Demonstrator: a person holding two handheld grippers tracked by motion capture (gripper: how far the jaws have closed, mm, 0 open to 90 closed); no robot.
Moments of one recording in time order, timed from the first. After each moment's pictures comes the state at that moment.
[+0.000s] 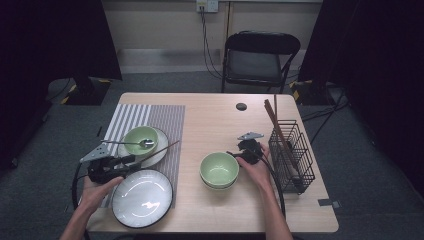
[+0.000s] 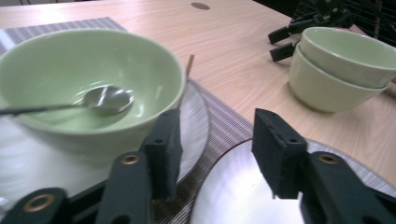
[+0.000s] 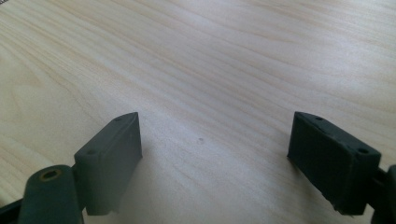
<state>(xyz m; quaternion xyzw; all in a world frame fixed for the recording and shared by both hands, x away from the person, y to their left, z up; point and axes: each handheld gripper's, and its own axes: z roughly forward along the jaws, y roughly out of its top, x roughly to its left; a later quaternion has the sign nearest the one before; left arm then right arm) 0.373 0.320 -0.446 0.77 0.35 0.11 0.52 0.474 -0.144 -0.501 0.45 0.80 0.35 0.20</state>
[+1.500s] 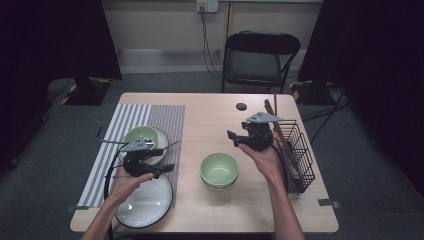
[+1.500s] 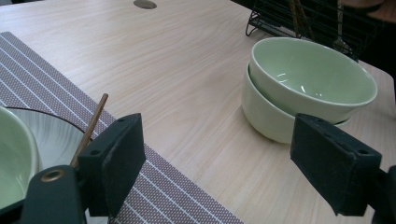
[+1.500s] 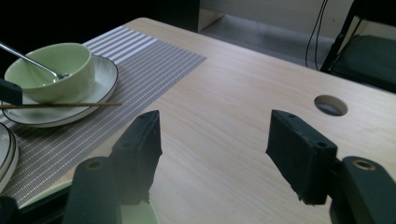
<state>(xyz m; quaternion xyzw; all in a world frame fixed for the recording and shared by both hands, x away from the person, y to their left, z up) 0.395 0.236 -0.435 0.80 0.31 0.08 0.51 0.437 -0.147 -0.369 0.39 0.76 0.47 0.22</state>
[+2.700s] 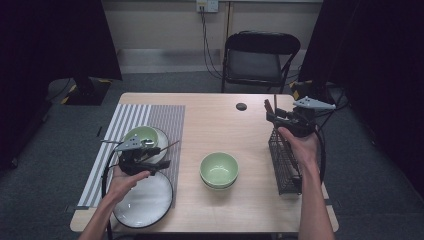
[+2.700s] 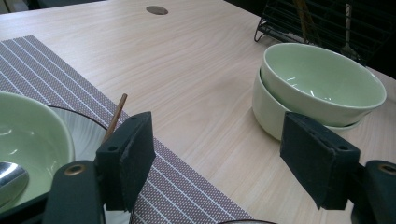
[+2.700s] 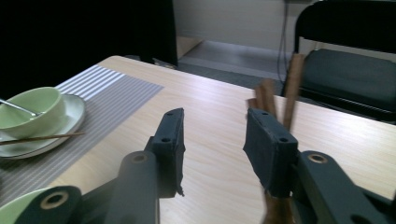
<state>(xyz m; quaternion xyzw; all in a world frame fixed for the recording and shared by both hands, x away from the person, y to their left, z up) 0.397 0.248 -0.433 0.79 0.32 0.09 0.51 0.449 -0.248 -0.330 0.43 0.72 0.50 0.23</state>
